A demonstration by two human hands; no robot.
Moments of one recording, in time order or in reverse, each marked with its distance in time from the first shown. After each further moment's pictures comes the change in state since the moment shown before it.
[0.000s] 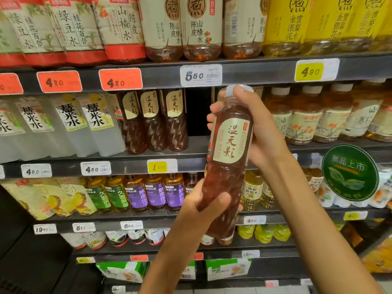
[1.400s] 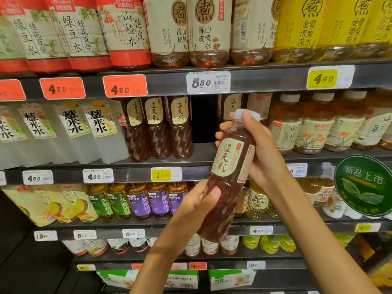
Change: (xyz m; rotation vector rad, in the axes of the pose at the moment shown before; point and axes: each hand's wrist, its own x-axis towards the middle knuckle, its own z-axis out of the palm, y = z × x) left_hand 0.029 0.003 -0.030 0.182 -0.033 0.050; right_hand 0.008 0.034 -0.023 -0.039 0.101 -0.023
